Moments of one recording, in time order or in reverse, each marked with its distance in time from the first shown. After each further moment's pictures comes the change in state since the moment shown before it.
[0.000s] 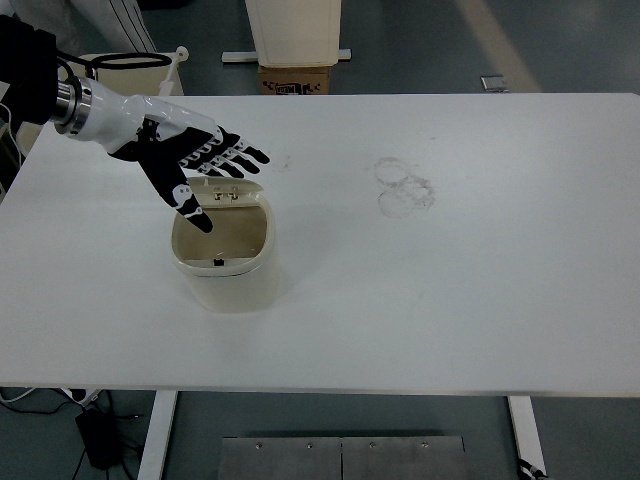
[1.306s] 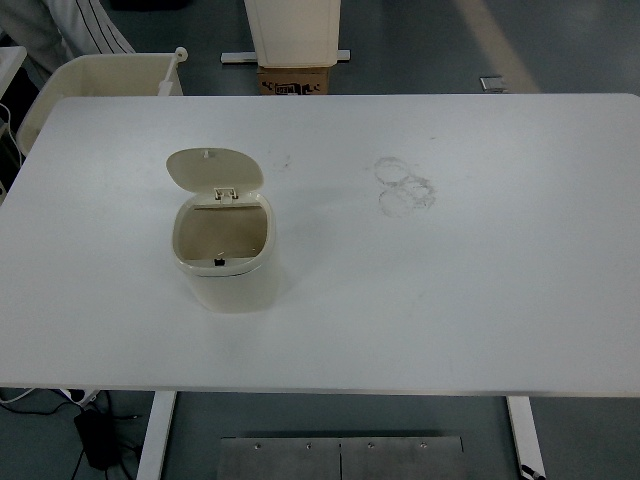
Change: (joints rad) left arm 0.088 -0.049 -0.206 0.585 -0.587 0.000 -0.030; right arm -0.016 0.000 0.002 -0.002 0.006 -0.009 0.008
